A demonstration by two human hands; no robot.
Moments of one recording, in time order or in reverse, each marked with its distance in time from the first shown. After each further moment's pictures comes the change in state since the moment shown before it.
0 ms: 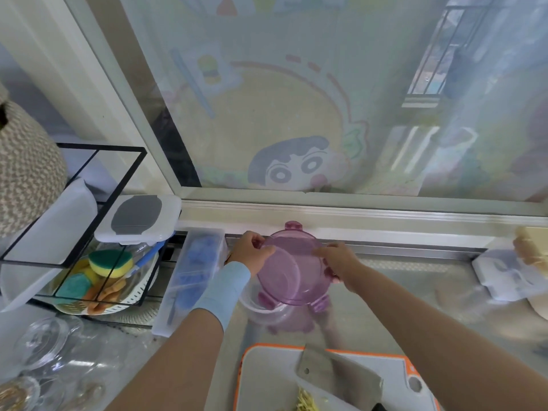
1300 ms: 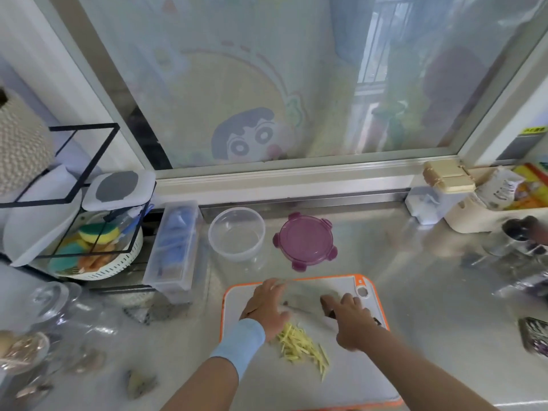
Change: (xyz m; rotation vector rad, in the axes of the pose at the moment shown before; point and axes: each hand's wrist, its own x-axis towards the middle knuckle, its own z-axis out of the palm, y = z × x) left_hand -0.191 -0.099 0.129 0.528 -0.339 0.328; right_hand -0.170 0.236 -0.028 -1.177 -0.073 -0.056
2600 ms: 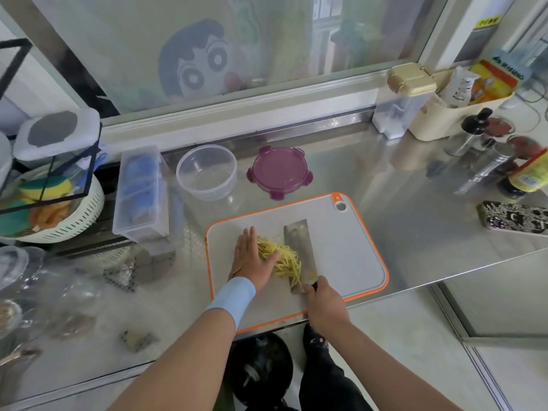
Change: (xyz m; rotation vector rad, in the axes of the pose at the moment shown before) left_hand -0.032 -0.037 0.071 -0.128 0.098 -0.045; right_hand -0.100 -0.083 0.113 0.897 0.182 0.370
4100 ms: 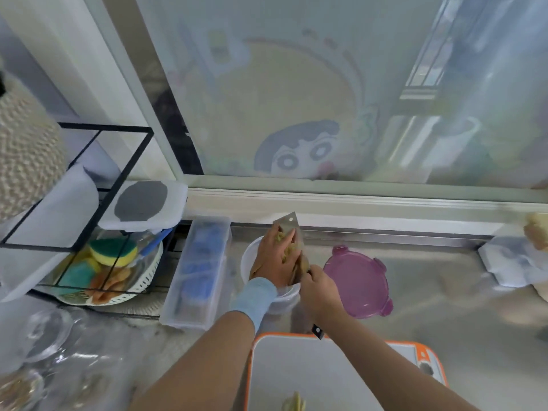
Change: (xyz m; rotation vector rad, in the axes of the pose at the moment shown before) left_hand 0.209 0.012 -0.185 -0.063 0.296 0.074; right_hand 0.155 -0.303 -0.026 0.138 -0.112 -0.305
